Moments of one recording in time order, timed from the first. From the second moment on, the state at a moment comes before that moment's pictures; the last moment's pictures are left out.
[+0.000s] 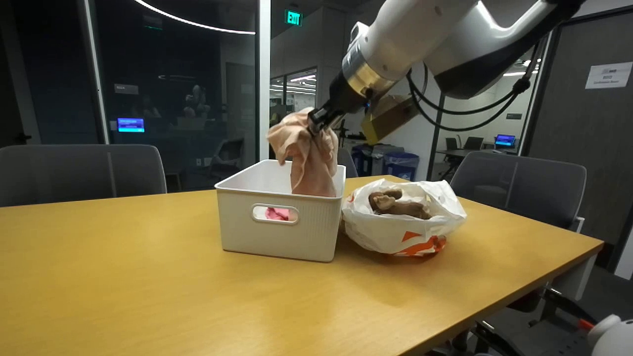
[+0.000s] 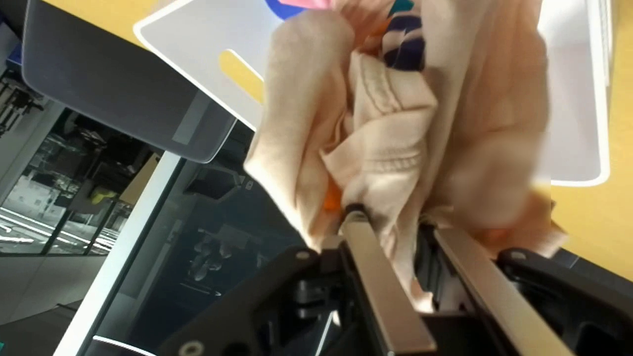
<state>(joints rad) -0.29 -0.16 0.84 -2.34 -1.68 2.85 1.58</state>
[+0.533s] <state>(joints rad) -0.32 0.00 0.81 -2.32 -1.70 2.77 1.55</state>
